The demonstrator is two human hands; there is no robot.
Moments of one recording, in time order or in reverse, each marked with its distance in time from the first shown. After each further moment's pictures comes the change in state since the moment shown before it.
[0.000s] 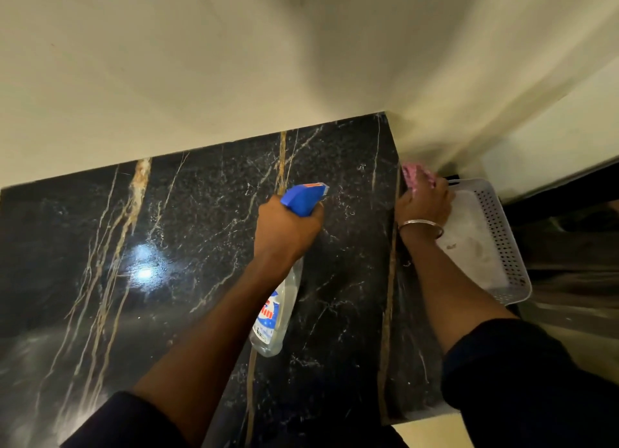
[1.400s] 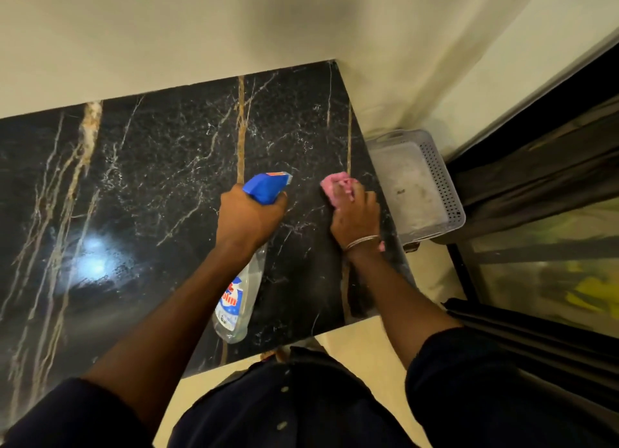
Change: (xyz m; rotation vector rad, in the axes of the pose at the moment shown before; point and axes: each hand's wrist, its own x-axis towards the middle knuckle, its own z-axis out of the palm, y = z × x) left_hand -0.119 -0.046 -0.010 0.052 -0.013 0.028; right_hand -0.186 0.046 -0.018 -0.119 -0.044 -0.394
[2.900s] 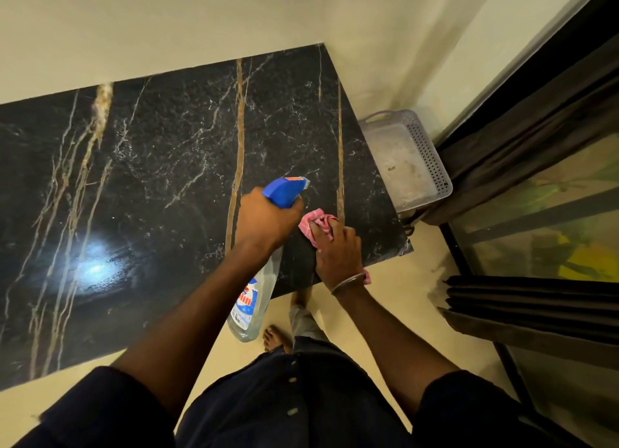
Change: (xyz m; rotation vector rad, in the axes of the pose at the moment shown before) left_hand -0.099 -0.028 0.009 0.015 -0.095 0.105; right_hand -0.168 -0.028 0.008 -0.033 -0.032 -0.113
